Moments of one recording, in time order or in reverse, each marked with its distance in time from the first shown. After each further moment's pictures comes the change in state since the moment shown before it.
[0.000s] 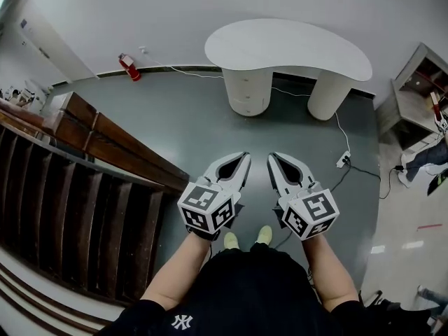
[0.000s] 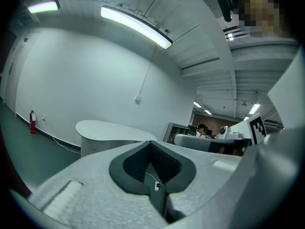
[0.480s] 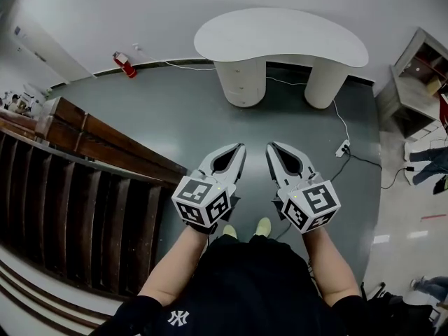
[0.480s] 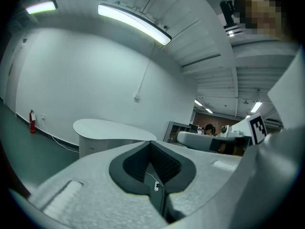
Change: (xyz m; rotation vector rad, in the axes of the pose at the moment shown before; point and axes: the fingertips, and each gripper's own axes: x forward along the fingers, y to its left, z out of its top) left arm 0.037 -0.029 -0.008 0.000 0.015 0.012; right arm -0.028 -0.047 0.007 0.025 -0.025 -0.013
